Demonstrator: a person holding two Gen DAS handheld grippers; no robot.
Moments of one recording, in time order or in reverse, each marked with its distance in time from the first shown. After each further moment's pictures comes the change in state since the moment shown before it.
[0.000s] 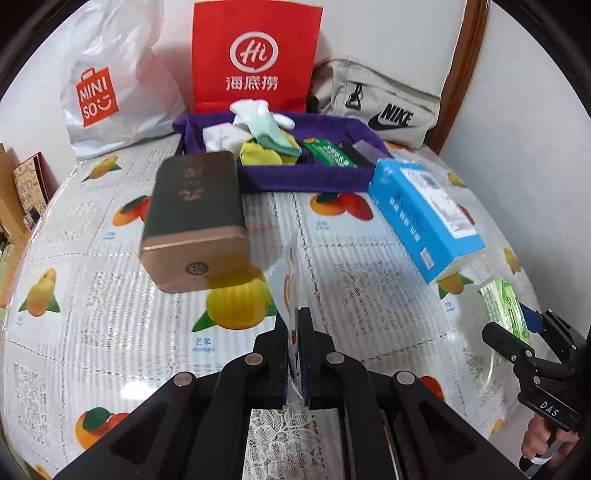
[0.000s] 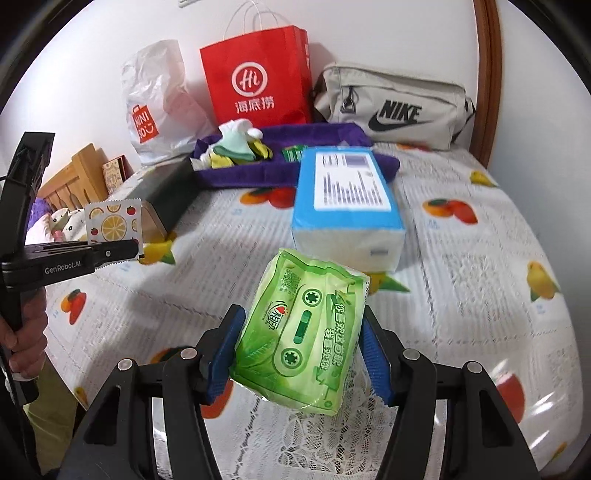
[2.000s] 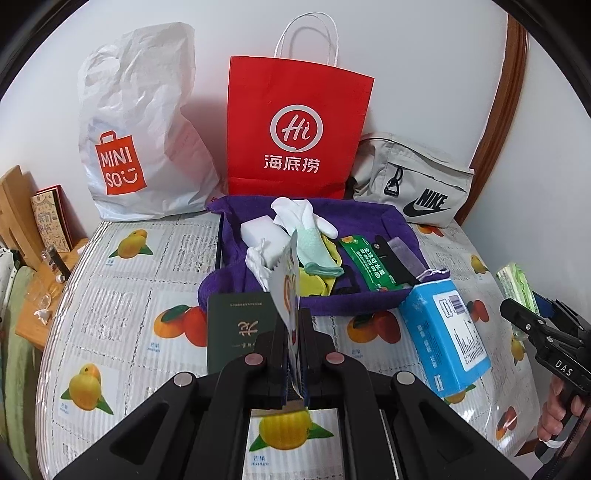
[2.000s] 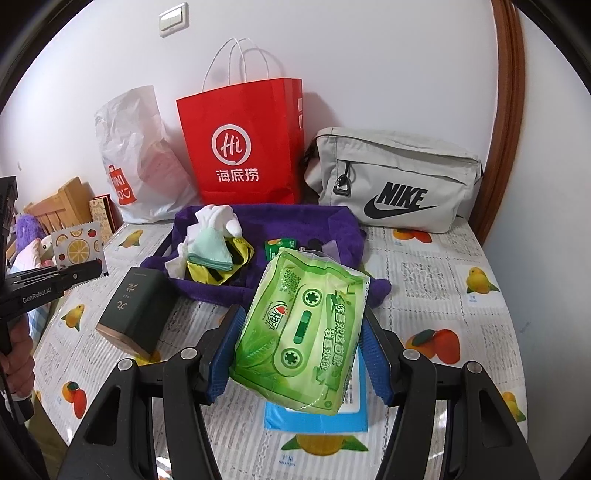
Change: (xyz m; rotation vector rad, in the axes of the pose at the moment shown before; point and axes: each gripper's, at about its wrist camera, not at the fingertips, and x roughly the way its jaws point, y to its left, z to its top) left arm -0.013 0.034 0.117 -0.071 -0.116 0.056; right arm 0.028 -0.019 0.153 -0.019 -0.047 -0.029
